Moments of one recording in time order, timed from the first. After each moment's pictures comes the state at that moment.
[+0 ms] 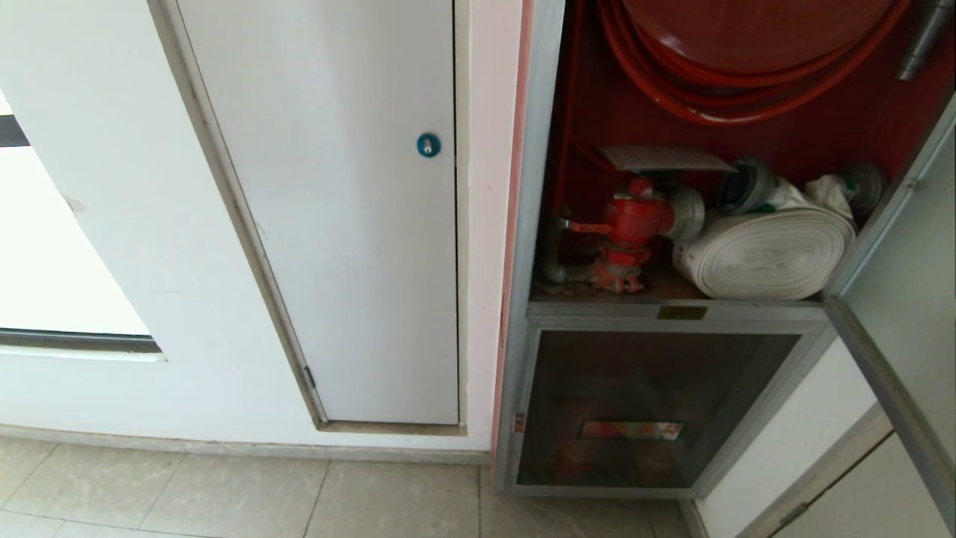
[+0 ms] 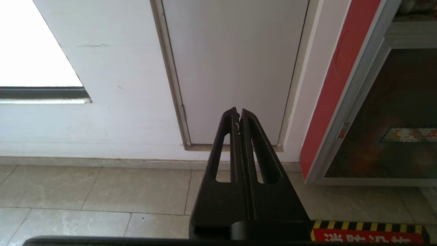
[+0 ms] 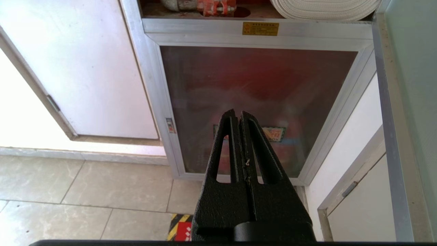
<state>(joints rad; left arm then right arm) 0.01 0.00 0.00 -0.04 -0.01 0.02 0.01 0.00 0.00 0.00 0.01 0.02</state>
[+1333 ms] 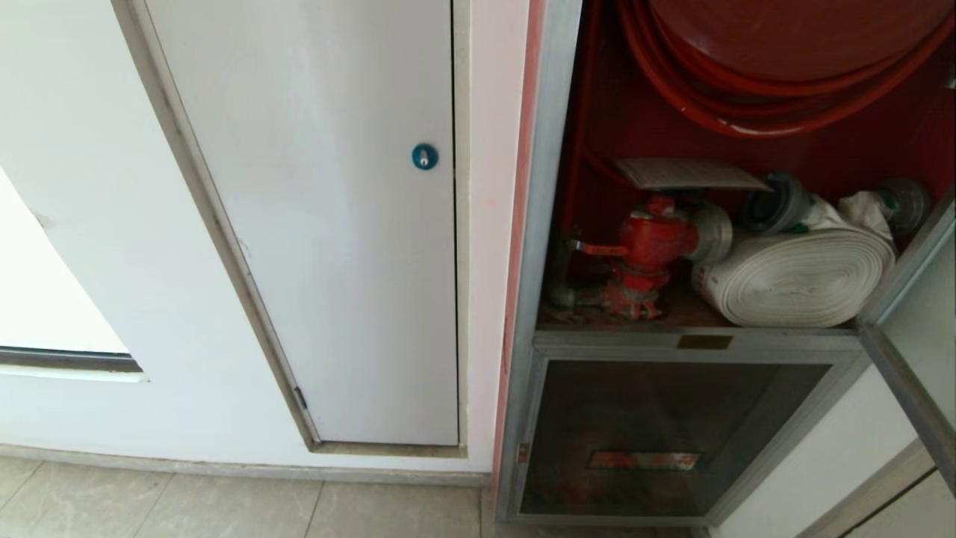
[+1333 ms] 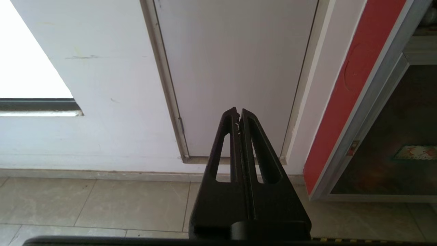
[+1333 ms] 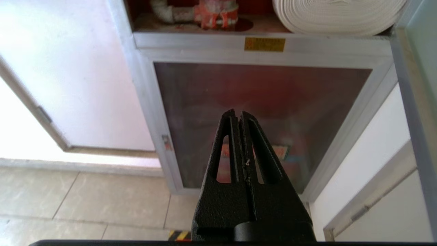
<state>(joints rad) 0.01 0.00 0.00 -0.04 -0.01 0.02 0.01 0.00 0.00 0.00 0.01 0.02</state>
